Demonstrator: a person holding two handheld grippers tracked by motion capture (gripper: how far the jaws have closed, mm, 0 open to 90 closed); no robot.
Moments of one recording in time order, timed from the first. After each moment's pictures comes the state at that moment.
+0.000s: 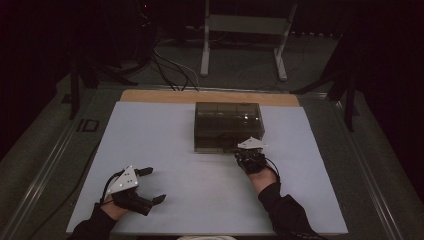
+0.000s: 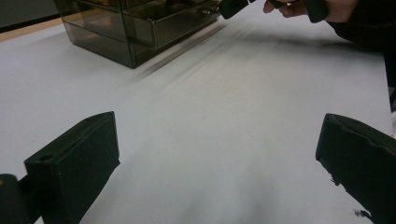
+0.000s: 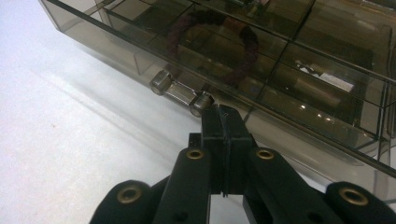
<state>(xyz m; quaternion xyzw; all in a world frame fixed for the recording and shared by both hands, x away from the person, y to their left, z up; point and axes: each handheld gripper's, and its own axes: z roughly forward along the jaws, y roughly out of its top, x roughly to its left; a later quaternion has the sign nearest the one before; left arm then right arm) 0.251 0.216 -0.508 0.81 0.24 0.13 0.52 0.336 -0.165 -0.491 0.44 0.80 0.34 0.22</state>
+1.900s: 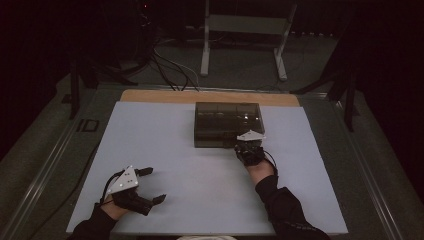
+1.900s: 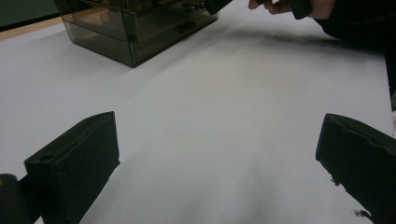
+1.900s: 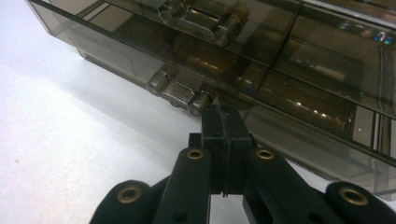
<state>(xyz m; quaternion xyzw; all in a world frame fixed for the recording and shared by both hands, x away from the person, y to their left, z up) 0.251 0.216 -0.508 0.81 0.24 0.13 0.52 0.361 -0.163 -0.493 0.46 0.79 0.33 0.22</state>
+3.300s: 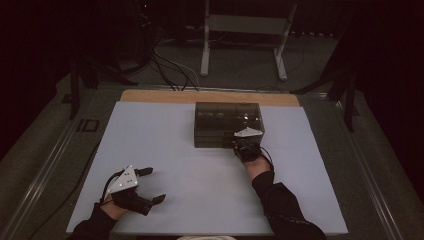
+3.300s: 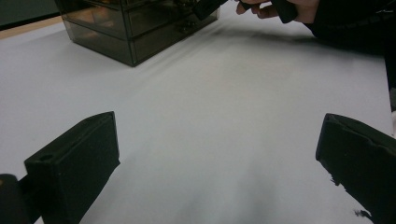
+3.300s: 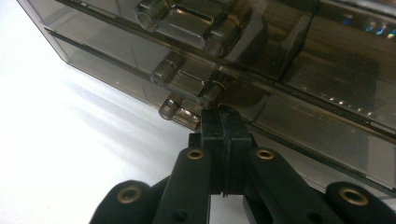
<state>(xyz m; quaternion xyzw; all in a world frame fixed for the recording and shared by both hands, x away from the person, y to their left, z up) 0.251 0.217 -0.508 0.81 0.24 0.13 0.52 0.378 -0.157 -0.502 0.47 0.79 0.32 0.22</state>
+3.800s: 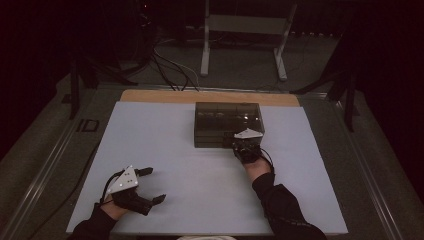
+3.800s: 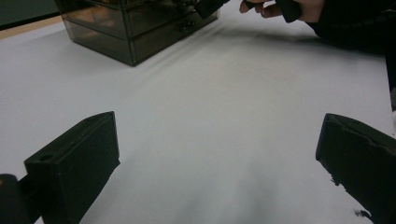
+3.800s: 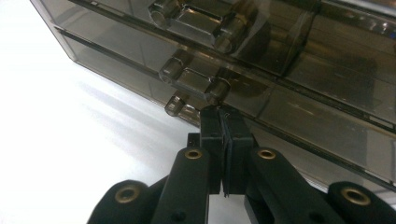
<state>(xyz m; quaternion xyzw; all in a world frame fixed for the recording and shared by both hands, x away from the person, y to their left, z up) 0.251 0.217 -0.508 0.81 0.24 0.13 0.52 0.372 -0.157 -0.500 0.47 0.79 0.33 0.22</state>
